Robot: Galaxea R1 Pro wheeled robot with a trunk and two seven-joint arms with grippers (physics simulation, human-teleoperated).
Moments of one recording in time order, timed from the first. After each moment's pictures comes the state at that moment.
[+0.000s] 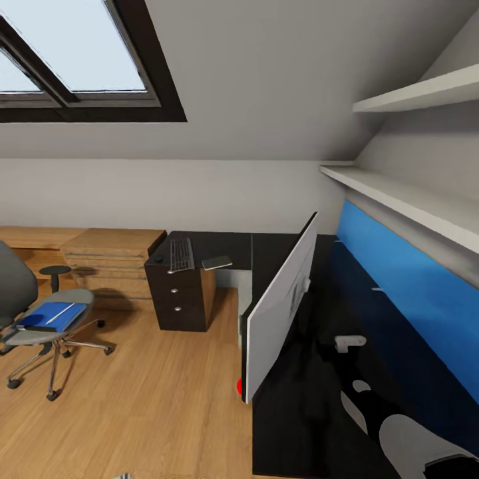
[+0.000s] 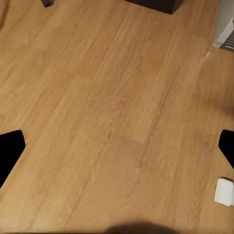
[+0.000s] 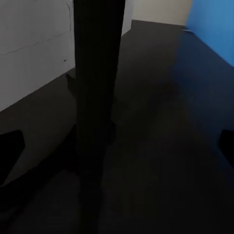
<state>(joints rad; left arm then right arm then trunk) 0.19 0.00 0.07 -1.15 0.22 0.01 0.16 -0.72 -0.12 0.24 -0.26 -0.19 -0.47 -0.10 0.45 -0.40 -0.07</state>
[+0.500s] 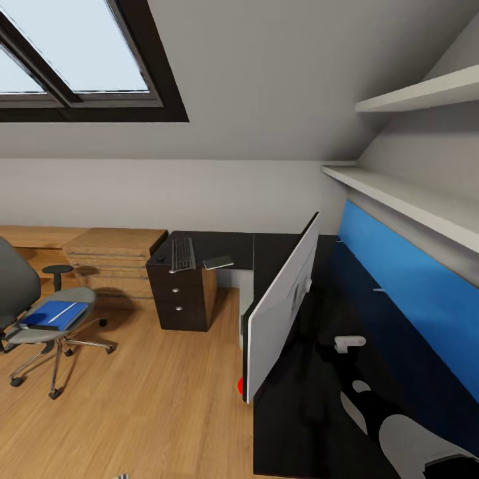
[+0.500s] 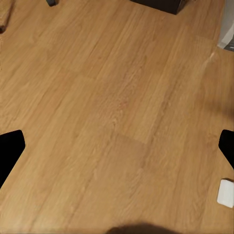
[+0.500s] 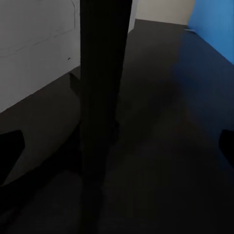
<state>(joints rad) 0.19 0.01 0.07 -1.15 0.22 0.01 0.16 -0.72 -0.12 0.24 -0.26 -0.19 -0.47 -0.10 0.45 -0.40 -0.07</state>
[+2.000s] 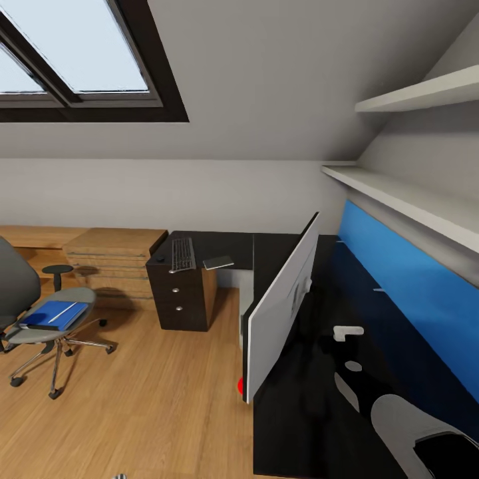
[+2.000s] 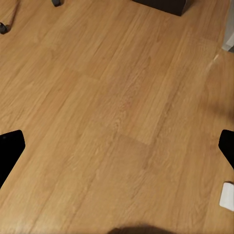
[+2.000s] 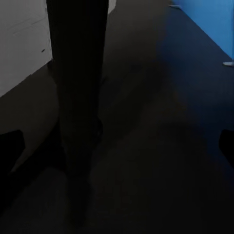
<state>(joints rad) 0.19 0.00 0.09 -1.15 0.22 0.01 0.16 -0.79 -0.10 0.24 -0.24 -0.19 -0.29 -0.19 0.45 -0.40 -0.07</state>
